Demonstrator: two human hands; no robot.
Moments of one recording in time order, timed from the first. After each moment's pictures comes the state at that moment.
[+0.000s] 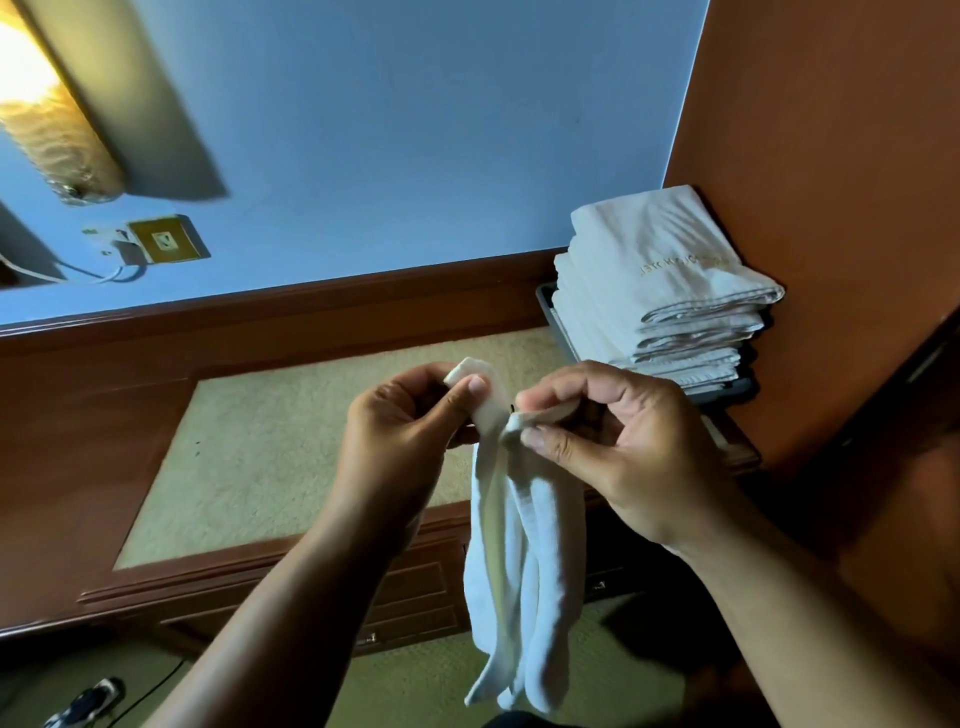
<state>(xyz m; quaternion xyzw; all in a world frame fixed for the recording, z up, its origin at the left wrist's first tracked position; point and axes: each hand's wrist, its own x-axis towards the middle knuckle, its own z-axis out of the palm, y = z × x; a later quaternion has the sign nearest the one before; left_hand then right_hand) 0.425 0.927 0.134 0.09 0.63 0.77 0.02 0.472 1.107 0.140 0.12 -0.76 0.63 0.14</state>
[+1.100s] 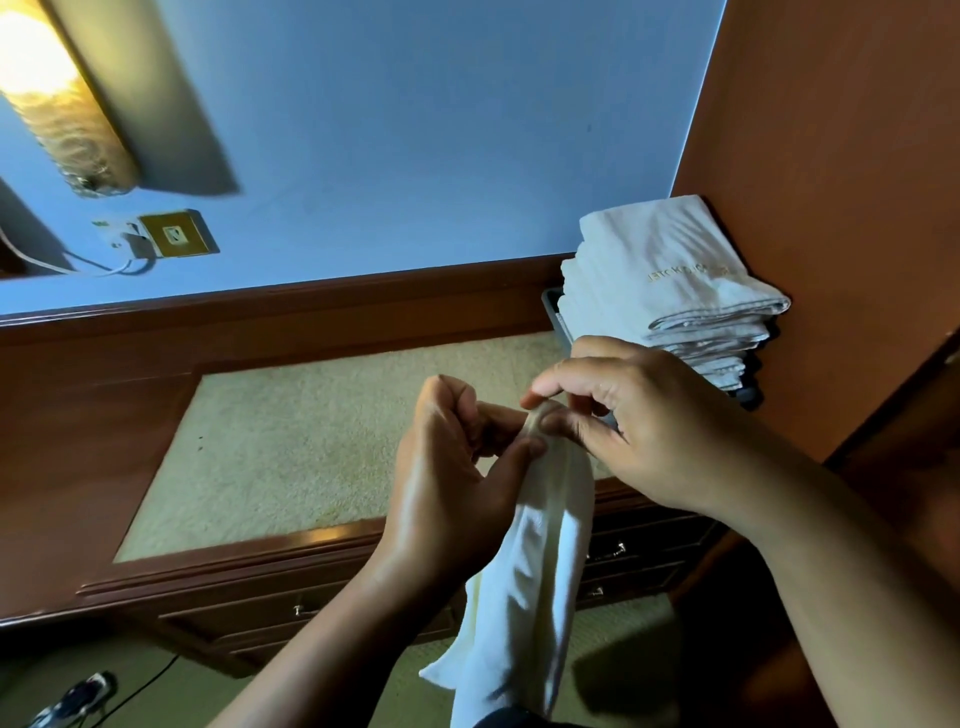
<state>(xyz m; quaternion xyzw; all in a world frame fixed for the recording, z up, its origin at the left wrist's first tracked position) 0.446 0.939 0.121 0.20 0.70 0.68 -0.08 0.453 1.120 0.174 0.25 -0.92 0.24 0.18</state>
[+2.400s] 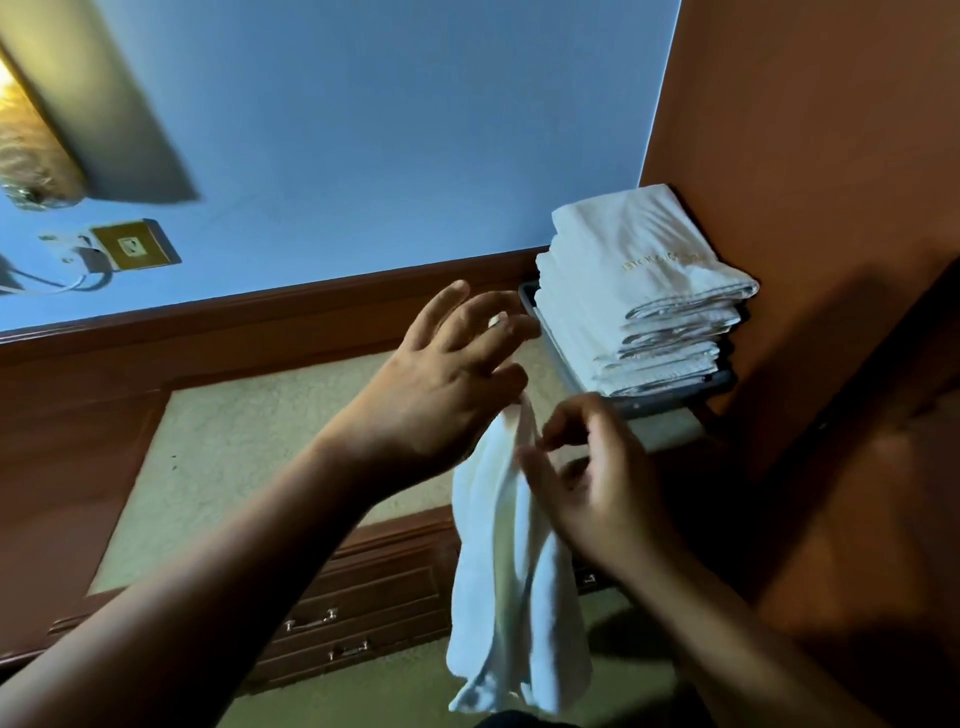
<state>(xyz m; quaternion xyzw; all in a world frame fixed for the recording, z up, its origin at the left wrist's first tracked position) 0.371 0.920 0.153 0.54 0.79 0.05 -0.30 0.470 1.084 0.086 0.04 -0.84 0.44 0.31</state>
